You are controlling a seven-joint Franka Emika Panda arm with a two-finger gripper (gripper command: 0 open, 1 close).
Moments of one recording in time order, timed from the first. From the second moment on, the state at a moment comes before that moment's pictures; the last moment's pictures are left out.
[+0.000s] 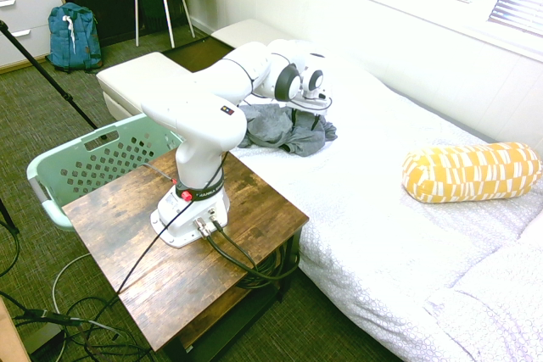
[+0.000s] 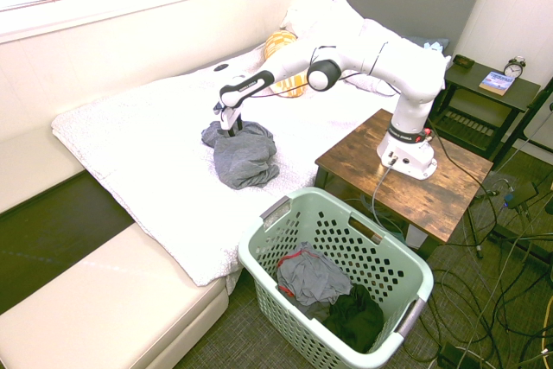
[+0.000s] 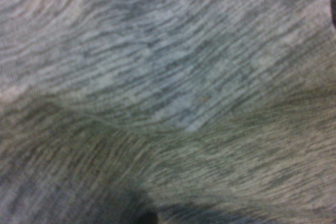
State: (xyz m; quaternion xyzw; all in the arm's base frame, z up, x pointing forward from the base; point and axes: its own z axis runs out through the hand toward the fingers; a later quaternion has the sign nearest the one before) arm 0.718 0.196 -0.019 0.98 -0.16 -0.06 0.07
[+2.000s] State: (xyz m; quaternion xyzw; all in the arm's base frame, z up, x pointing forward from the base) arm 0.716 0.176 -0.028 0.98 -0.16 -0.05 0.10
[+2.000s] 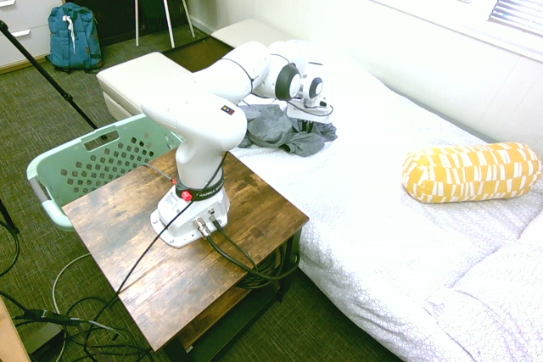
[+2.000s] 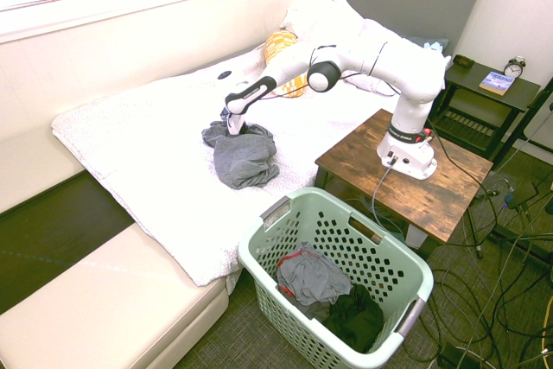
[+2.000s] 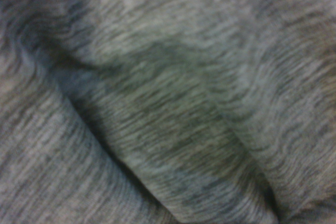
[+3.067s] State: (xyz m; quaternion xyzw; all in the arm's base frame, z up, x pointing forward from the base) arm 0.688 0.260 0.367 0.97 -0.20 0.05 0.09
